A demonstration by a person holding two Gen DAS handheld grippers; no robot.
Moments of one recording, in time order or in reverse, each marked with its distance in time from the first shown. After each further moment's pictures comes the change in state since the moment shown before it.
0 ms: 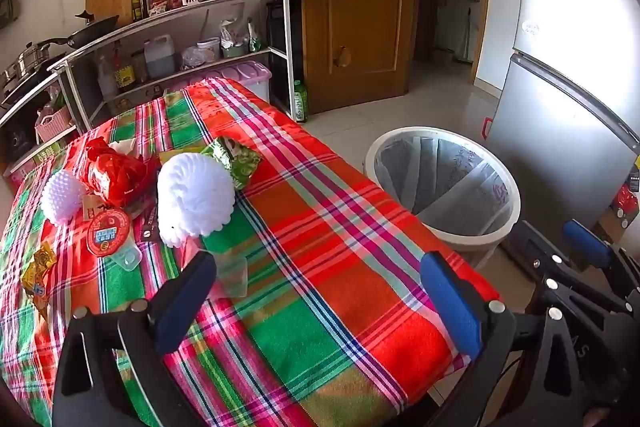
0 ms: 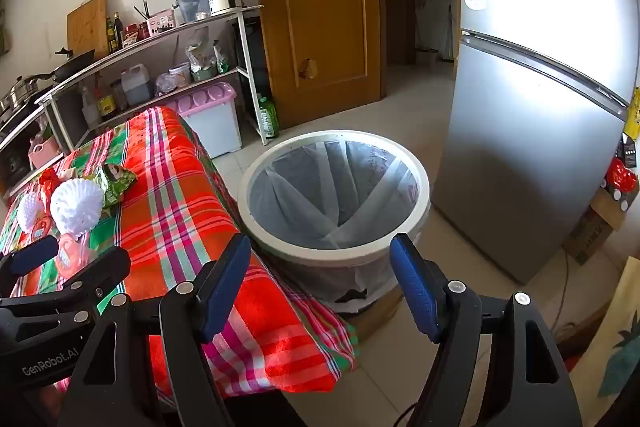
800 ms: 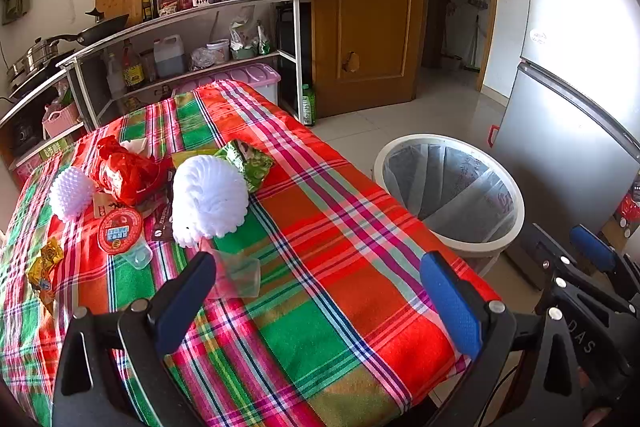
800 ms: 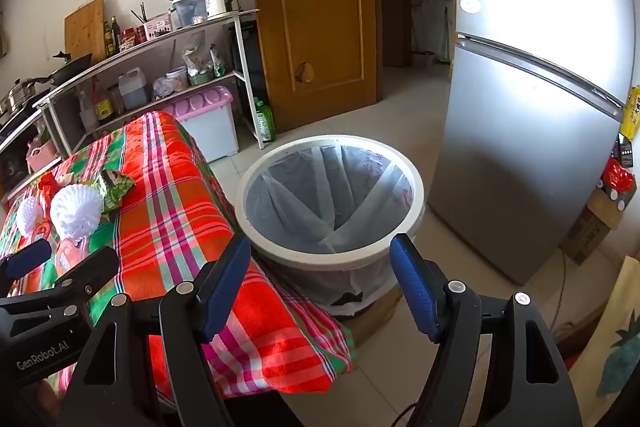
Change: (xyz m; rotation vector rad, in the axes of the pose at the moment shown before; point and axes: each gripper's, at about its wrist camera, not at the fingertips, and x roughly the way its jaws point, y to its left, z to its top) left arm -0.004 0.007 0.001 -0.034 -0.016 0.013; right arm -0.005 -0.005 0.005 0.008 -0.006 -0.008
